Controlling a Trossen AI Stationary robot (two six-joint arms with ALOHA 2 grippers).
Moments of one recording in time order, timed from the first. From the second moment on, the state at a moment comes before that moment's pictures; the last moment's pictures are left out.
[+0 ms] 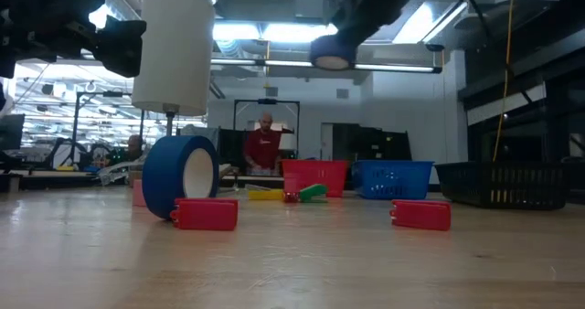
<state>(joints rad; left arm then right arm) -0.14 0.40 0.02 0.44 0.15 -0.05 -0.04 1.51 1.29 -0.63 -0.20 -0.27</state>
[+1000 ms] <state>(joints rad) -0.14 0.40 0.02 0.44 0.15 -0.05 -0.04 0.98 0.82 -0.79 0.09 0.33</state>
